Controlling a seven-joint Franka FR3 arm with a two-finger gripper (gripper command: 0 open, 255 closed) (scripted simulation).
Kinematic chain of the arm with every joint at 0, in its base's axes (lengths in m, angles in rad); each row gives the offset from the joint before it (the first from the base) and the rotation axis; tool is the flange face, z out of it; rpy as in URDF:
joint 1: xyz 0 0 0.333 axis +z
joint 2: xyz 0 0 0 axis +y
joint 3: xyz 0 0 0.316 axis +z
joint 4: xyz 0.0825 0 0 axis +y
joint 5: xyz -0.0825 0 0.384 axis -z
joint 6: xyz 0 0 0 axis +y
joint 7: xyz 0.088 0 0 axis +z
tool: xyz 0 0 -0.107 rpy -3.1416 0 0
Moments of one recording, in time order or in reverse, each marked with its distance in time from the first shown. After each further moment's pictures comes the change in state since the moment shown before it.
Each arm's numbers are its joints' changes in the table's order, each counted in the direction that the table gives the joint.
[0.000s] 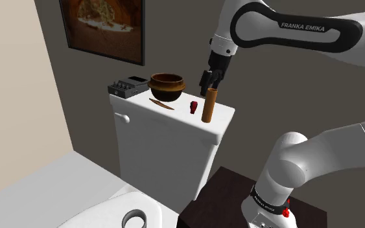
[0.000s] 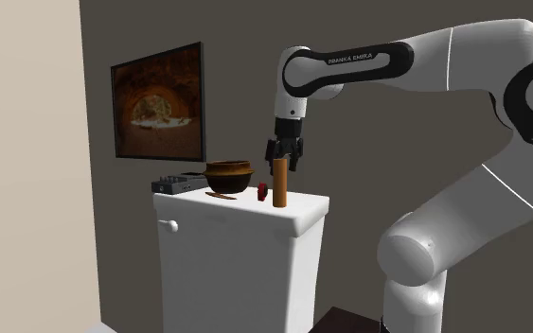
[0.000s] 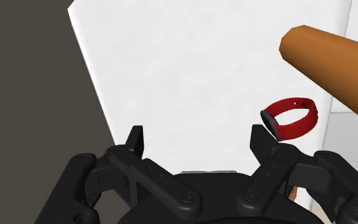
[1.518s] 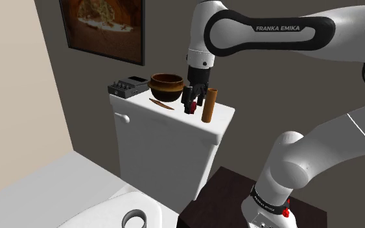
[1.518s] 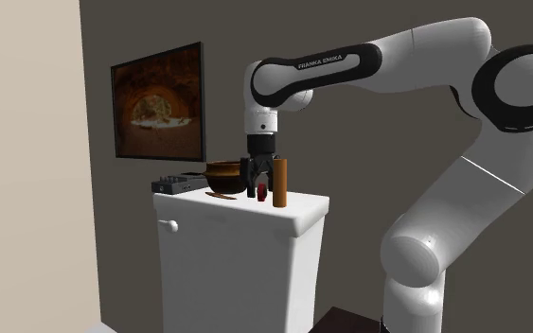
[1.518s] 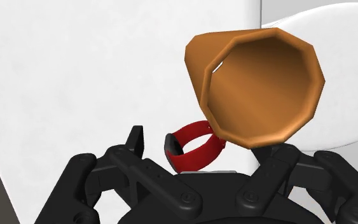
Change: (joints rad) arm 0.068 0.171 0.112 -0.038 -0.116 0.037 -0.094
